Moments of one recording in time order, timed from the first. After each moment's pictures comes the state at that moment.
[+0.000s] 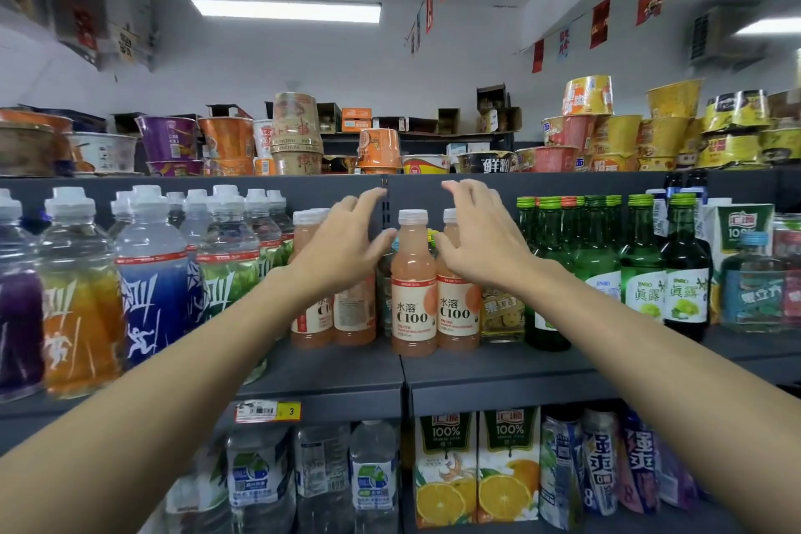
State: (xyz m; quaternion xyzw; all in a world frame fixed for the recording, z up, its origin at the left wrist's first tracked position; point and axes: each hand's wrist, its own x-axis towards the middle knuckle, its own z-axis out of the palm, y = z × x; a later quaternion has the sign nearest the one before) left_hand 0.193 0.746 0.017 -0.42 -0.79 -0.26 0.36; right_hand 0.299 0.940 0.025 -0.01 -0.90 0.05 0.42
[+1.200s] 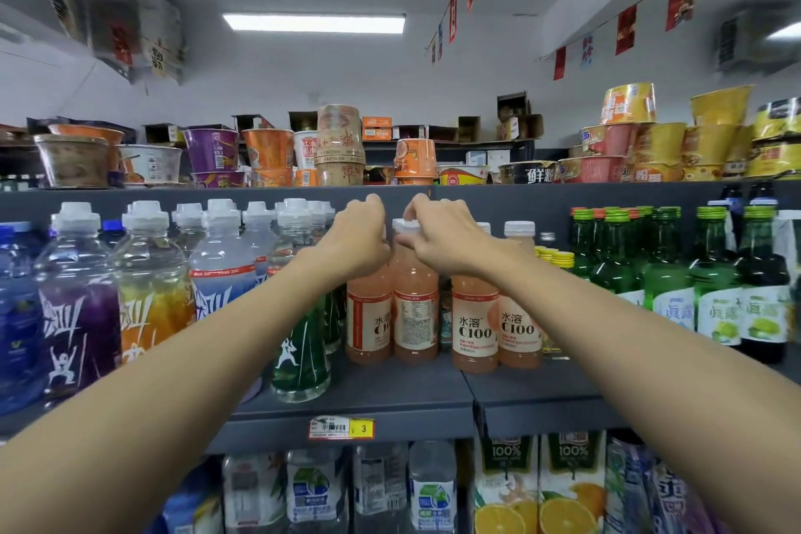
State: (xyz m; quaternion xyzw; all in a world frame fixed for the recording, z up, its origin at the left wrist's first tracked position) left_hand 0.193 0.694 0.056 -0.30 -0.88 -0.21 0.29; right_hand 0.232 0.843 0.055 0.05 -0.93 0.02 0.35
